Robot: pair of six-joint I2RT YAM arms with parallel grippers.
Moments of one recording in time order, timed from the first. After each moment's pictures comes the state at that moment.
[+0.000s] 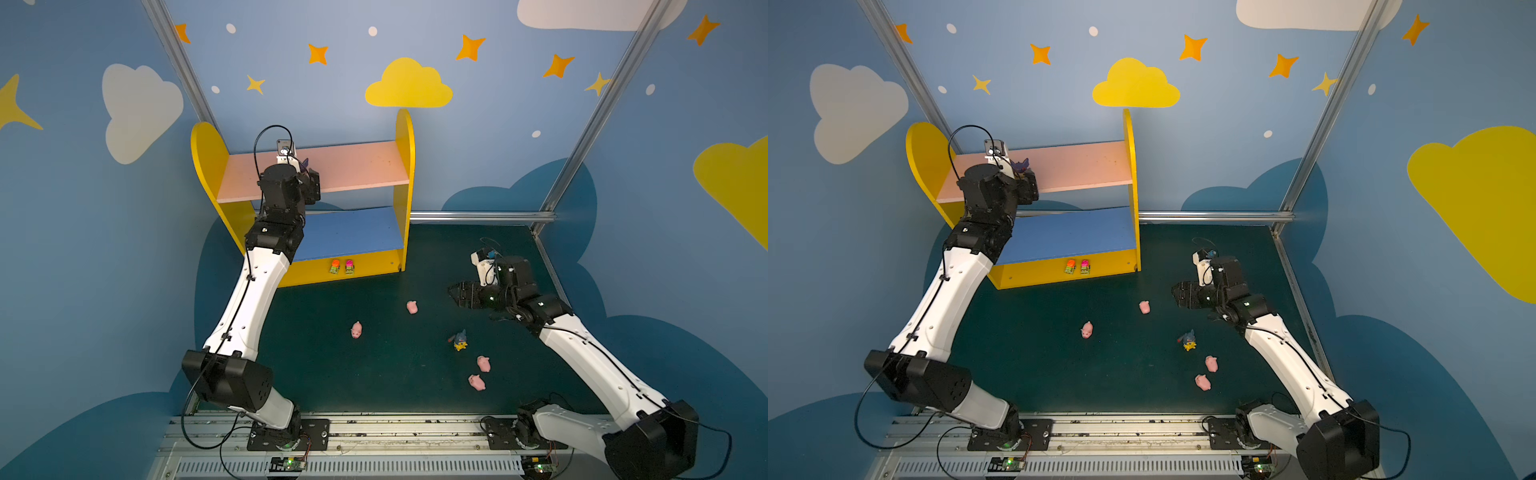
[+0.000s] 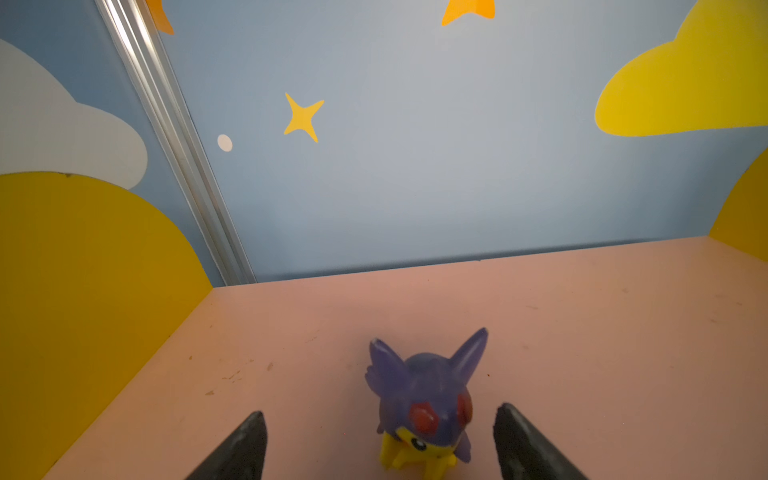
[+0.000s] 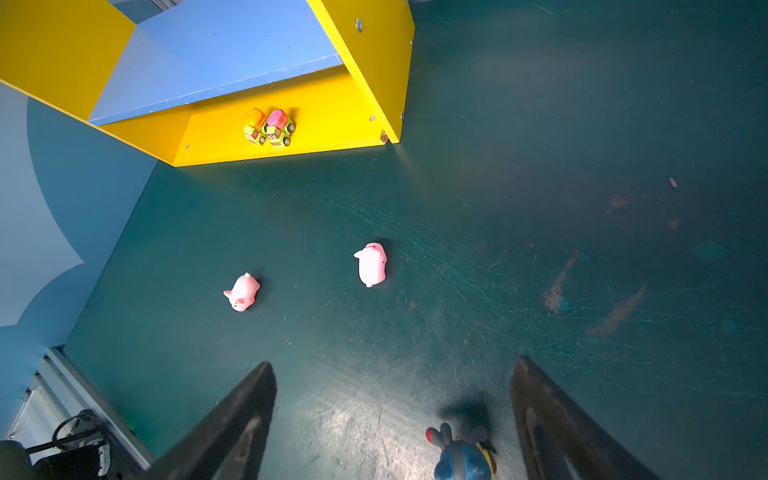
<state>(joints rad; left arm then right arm) -0.14 1.54 1.75 -0.25 -0.37 0.07 0.41 1.14 0.97 -0.52 -0.24 0.29</state>
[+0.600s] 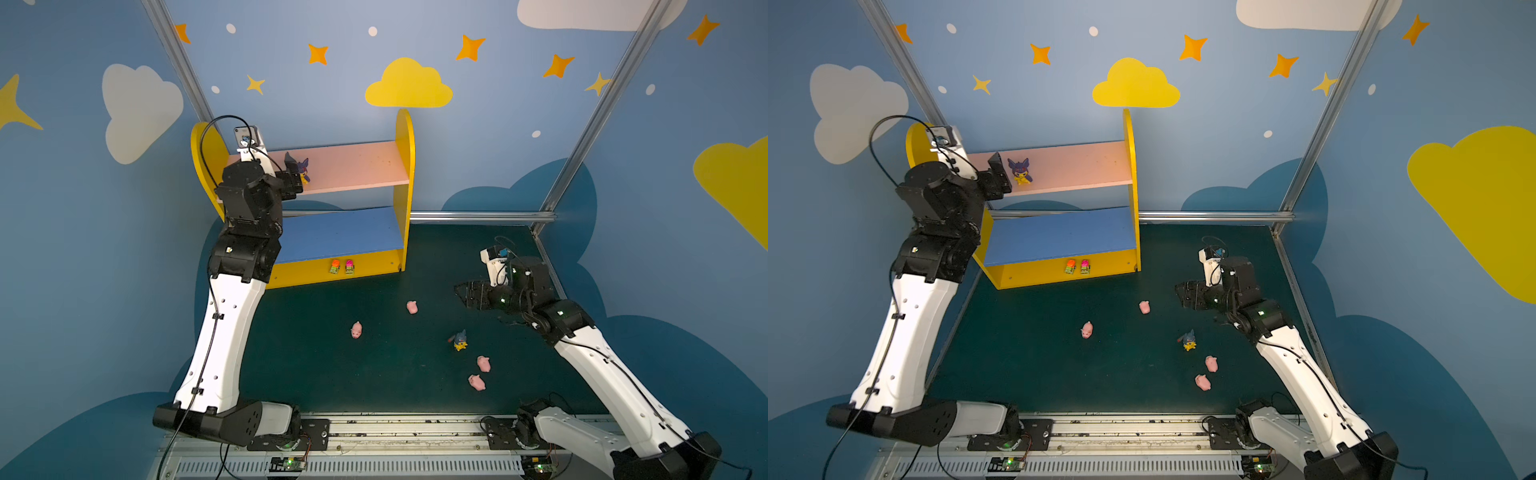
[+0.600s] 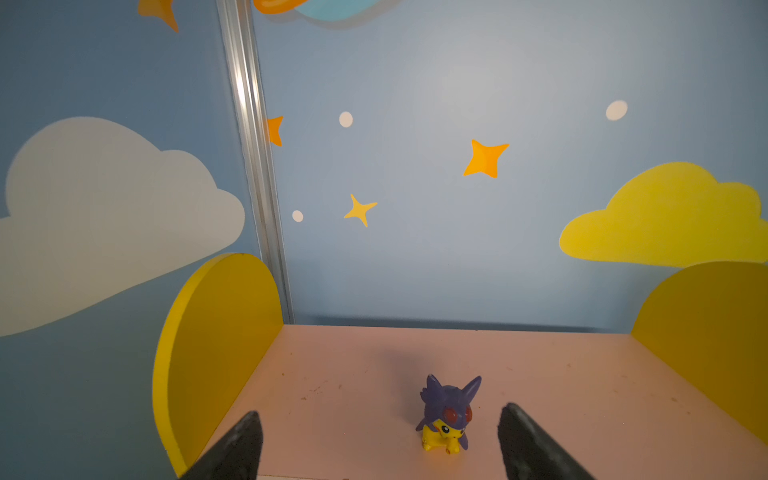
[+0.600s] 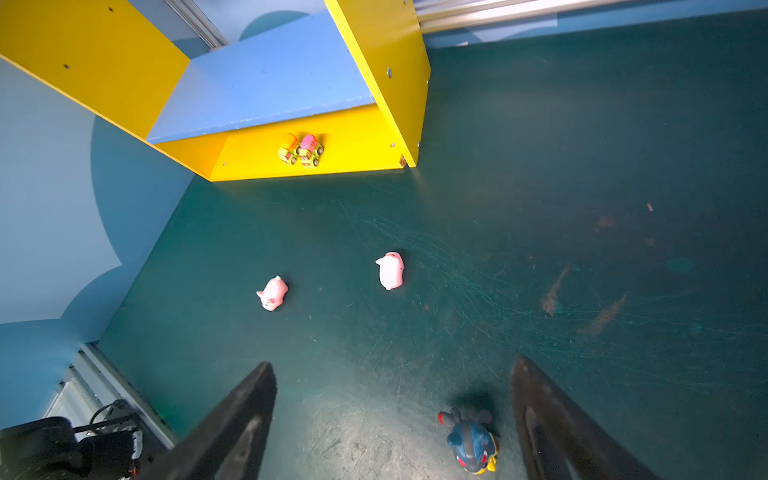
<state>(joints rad) -0.14 1.34 1.86 -0.41 -0.40 -0.02 0.42 1.01 1.03 -0.62 -0.24 0.29</state>
